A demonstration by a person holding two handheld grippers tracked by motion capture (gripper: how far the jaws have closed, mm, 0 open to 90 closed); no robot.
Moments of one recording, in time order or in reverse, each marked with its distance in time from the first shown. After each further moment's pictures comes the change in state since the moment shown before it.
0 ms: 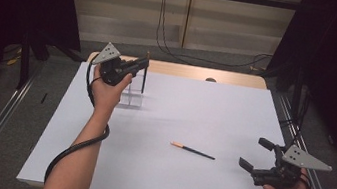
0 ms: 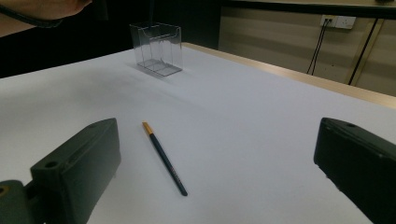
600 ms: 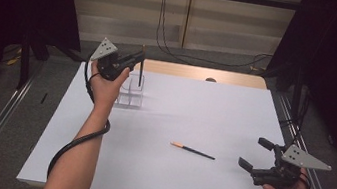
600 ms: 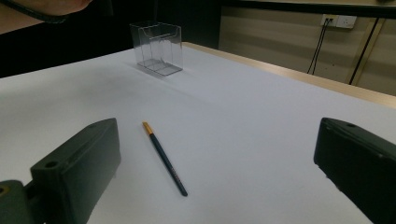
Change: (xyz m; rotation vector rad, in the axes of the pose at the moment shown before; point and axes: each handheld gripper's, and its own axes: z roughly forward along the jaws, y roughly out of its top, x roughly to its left) left arm 0.012 0.006 0.003 -0.032 0.063 0.018; right arm 0.000 0.000 0.001 0.003 0.004 -0.001
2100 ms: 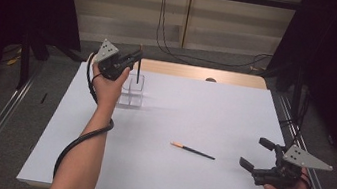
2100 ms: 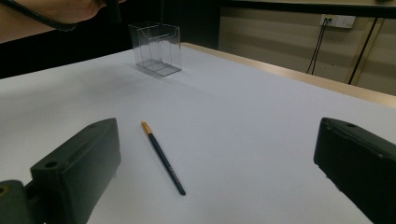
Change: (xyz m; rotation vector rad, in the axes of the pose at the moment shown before) left arm 0.011 -0.015 0.008 -0.016 0.082 0.041; right arm -0.002 -0.001 -0.002 -0.002 -0.003 0.004
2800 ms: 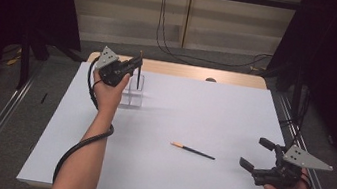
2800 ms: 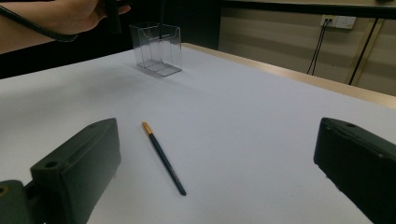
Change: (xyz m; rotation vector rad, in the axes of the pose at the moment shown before) left arm -0.002 -0.020 -0.003 0.021 -0.002 -0.016; right arm 0.000 0.000 0.000 -0.001 0.001 -0.001
